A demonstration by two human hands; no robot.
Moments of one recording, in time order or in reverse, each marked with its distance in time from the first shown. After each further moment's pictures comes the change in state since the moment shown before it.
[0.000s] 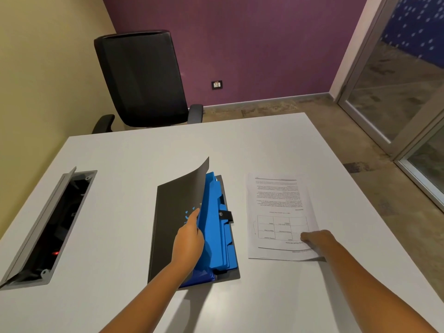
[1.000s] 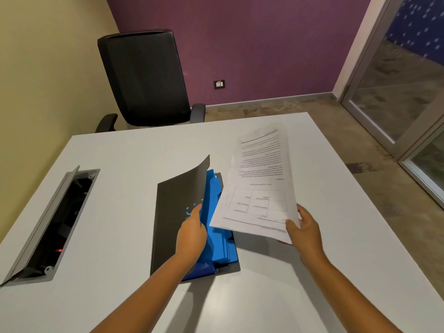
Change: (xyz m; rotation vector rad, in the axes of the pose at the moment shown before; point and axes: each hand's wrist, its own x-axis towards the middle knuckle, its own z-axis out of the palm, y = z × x) left_hand 0.006 0.011 -0.002 -0.006 0.029 -0.016; right_hand -0.116 -0.026 0.017 0.512 -0.020 -0.606
